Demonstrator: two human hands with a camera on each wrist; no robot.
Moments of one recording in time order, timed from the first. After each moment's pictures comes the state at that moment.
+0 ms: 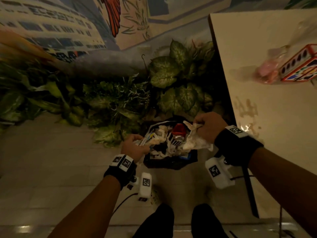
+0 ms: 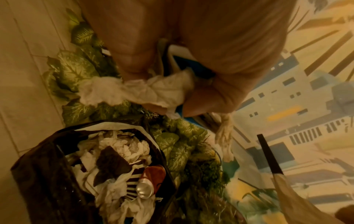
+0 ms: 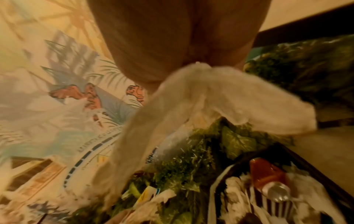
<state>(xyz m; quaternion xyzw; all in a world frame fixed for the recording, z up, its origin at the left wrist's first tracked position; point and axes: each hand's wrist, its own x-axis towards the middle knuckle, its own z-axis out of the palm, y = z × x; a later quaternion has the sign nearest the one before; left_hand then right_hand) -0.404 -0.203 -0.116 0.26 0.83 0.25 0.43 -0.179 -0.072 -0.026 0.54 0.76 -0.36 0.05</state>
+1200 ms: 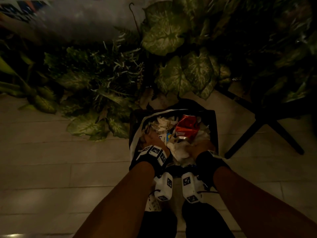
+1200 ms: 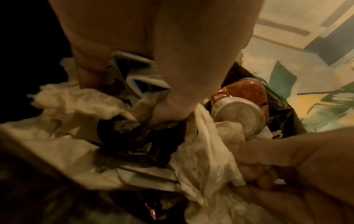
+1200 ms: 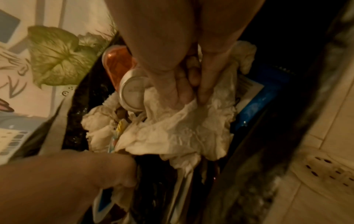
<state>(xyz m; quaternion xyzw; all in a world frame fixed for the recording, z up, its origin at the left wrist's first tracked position) -0.362 -0.105 -0.376 0.31 0.83 -0.08 0.46 -0.216 -0.068 -0.361 0.73 0.46 -0.50 0.10</state>
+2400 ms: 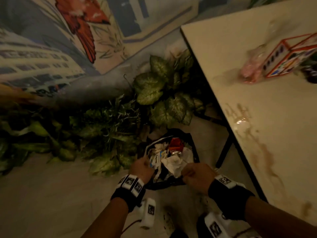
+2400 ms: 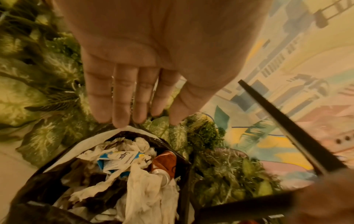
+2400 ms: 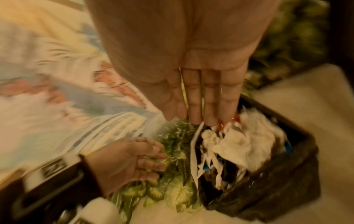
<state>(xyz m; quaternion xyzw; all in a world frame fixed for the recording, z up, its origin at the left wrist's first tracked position) -0.399 -0.151 -0.137 0.43 0.80 0.02 0.43 -0.181 -0.139 -0.101 0.59 0.61 -0.53 0.07</state>
